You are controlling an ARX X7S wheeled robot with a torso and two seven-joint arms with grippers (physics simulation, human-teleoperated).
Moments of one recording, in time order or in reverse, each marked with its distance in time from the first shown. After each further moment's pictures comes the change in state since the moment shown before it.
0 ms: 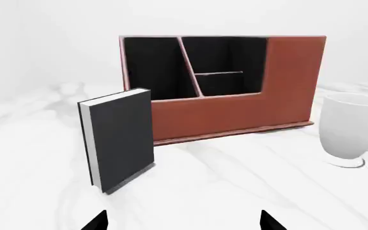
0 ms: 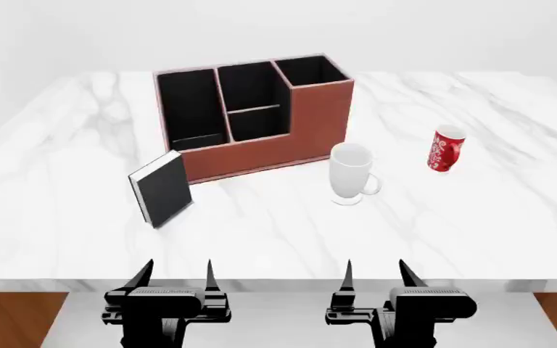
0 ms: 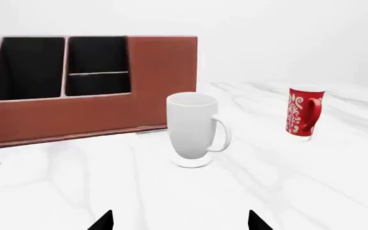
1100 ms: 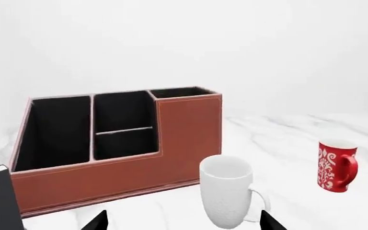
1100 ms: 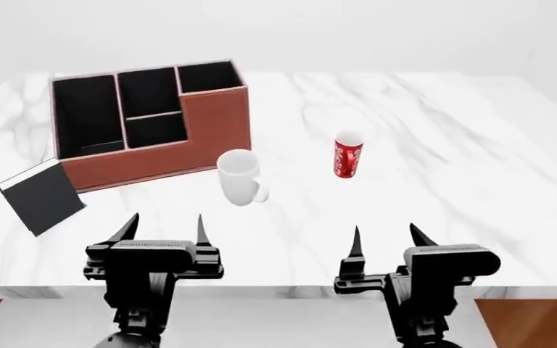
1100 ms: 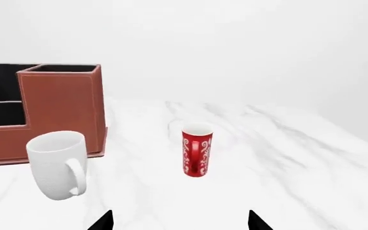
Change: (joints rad) left arm -0.119 -0.114 0.088 0.244 -0.075 -0.254 -0.117; right arm 0.082 0.140 -0.075 -0.318 0.112 0.358 0.074
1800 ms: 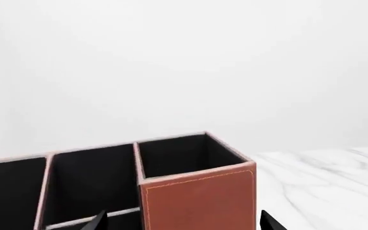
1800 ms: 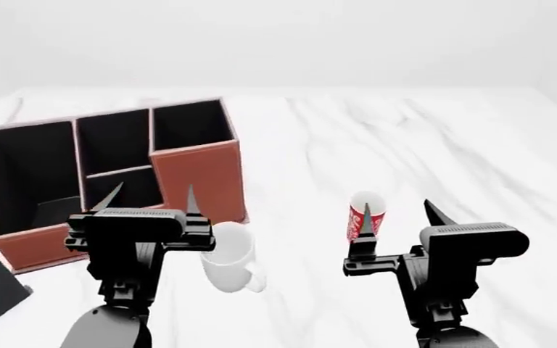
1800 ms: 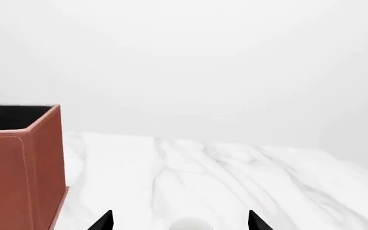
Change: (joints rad) left arm -0.101 -0.049 0.005 0.134 -0.032 -0.171 -0.033; right arm 0.050 0.053 0.006 -0.167 0.033 0.141 0.026
